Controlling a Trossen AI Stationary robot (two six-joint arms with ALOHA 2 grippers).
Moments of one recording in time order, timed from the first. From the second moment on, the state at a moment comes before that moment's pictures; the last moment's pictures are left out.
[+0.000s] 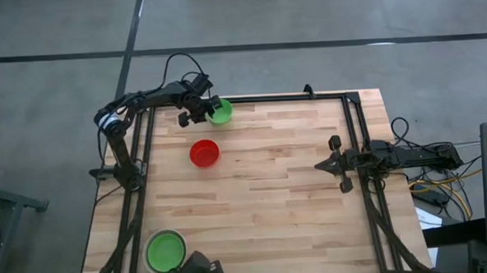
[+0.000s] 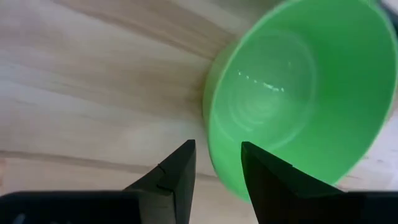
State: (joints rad) left arm 0.81 1.79 1.22 -0.63 0.12 -1.15; right arm 0.05 0.03 0.01 0.02 -0.04 0.00
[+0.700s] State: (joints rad) left arm 0.81 1.85 1.22 -0.62 0.16 -1.16; right arm 0.05 0.03 0.01 0.01 -0.04 0.00
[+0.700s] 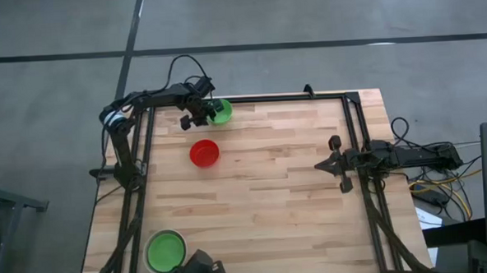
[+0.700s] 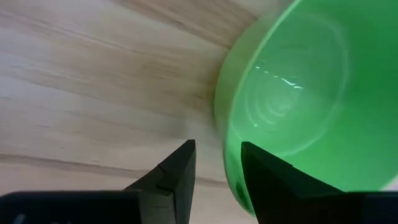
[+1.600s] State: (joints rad) left arm 0.81 1.87 1.22 -0.59 0.18 -1.11; right arm 0.05 0.03 0.01 0.01 -0.04 0.00
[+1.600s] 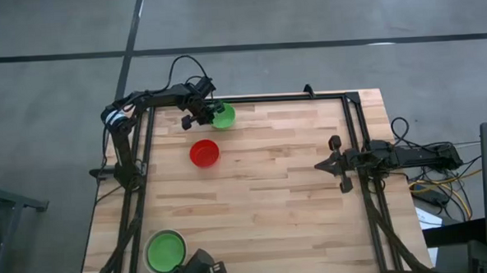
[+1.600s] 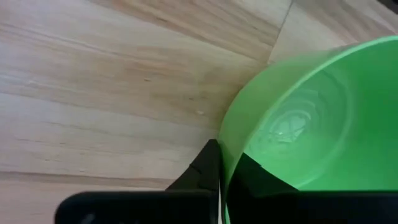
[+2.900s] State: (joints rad) left arm 0.71 1.85 1.72 -0.60 0.10 -0.57; right arm 0.05 0.03 0.01 0.02 -0.04 0.00
